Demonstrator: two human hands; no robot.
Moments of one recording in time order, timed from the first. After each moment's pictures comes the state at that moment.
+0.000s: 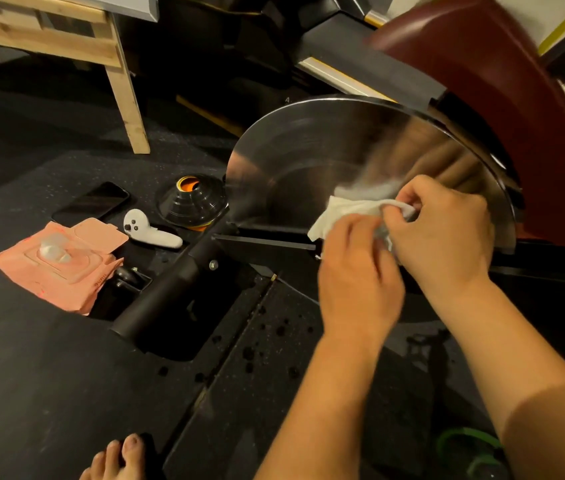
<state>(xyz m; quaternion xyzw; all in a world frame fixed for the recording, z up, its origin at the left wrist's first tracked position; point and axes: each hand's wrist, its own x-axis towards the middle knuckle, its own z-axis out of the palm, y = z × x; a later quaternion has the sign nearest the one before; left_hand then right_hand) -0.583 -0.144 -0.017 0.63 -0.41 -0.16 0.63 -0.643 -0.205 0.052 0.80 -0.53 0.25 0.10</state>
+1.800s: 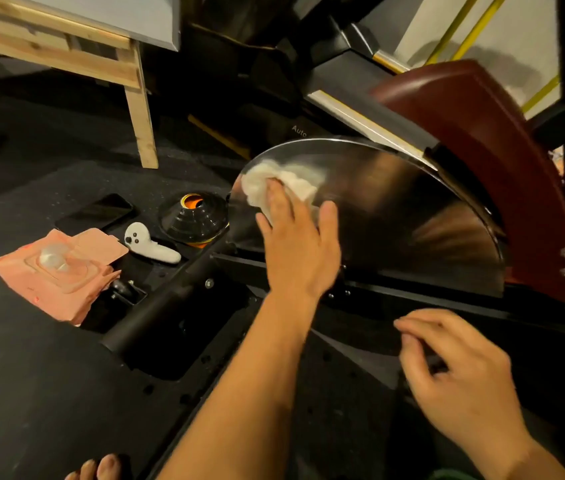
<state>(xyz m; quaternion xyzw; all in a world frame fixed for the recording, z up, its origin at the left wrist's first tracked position) -0.513 -0.205 -0.027 0.77 -0.43 -0.14 0.44 -0.712 -0.143 0.025 0.88 -0.41 0.23 0.01</state>
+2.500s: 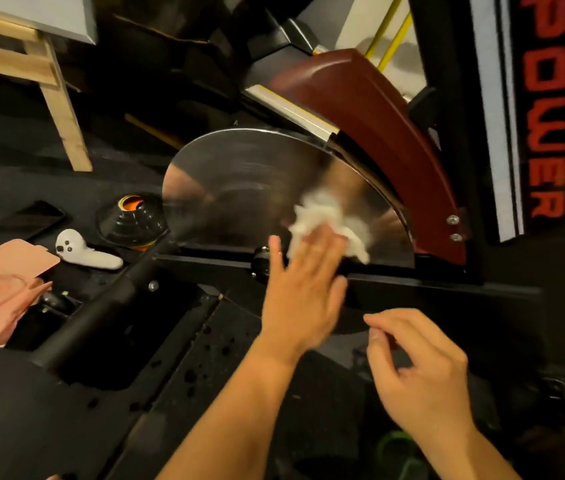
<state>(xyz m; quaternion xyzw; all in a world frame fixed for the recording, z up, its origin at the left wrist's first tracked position) -0.604 -0.180 -0.060 0.65 -0.66 0.02 0.38 -0.751 -0.122 0.032 0.84 -0.44 0.32 0.00</state>
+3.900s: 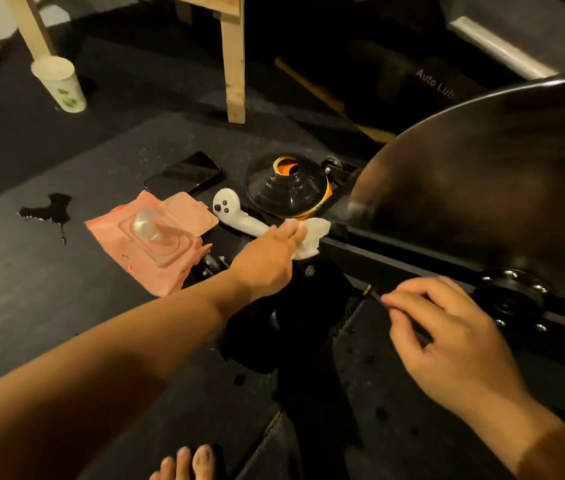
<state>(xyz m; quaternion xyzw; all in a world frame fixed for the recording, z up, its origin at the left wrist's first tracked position) -0.317 -0.157 -0.221 0.73 -0.62 -0.24 0.17 -0.562 -0.175 -0.082 0.93 -0.31 0.17 -0.05</state>
